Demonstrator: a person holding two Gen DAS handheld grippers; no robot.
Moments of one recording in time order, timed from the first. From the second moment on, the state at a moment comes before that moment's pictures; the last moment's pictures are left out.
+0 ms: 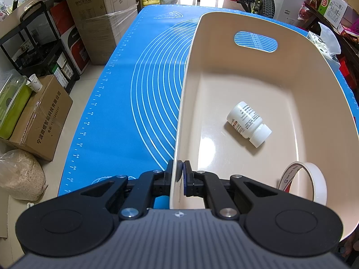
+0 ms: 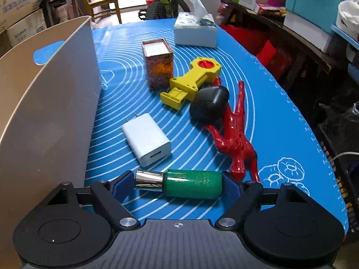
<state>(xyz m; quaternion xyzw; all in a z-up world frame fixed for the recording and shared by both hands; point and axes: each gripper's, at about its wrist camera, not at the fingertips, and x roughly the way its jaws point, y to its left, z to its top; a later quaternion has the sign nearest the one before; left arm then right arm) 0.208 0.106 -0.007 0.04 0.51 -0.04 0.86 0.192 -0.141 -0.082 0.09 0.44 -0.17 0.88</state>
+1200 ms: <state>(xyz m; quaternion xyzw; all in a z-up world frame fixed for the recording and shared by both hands) 0.208 0.106 -0.006 0.04 0.51 -0.04 0.86 0.175 -0.116 0.042 0.09 0.20 -0.08 0.97</state>
